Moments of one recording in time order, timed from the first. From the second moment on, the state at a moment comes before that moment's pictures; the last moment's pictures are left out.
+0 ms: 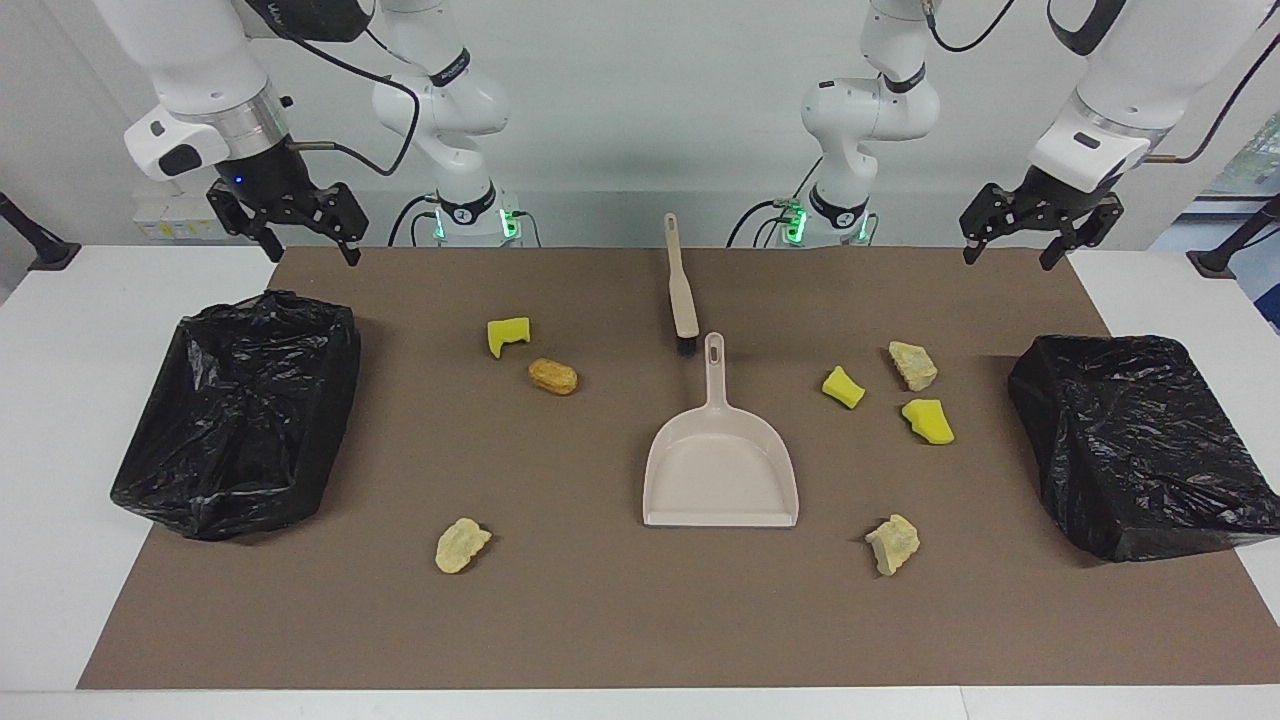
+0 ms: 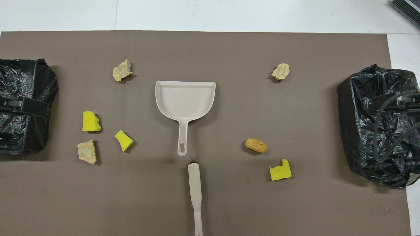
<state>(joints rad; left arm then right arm) -0.12 -0.01 0.04 -1.53 -0.02 1.50 0.07 -0.06 -0.01 0.02 -1.54 0.01 1.53 0.05</state>
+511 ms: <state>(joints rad) -0.12 -0.02 0.04 -1.53 -0.02 1.50 0.07 -0.06 -0.01 0.02 -1.54 0.01 1.53 0.05</state>
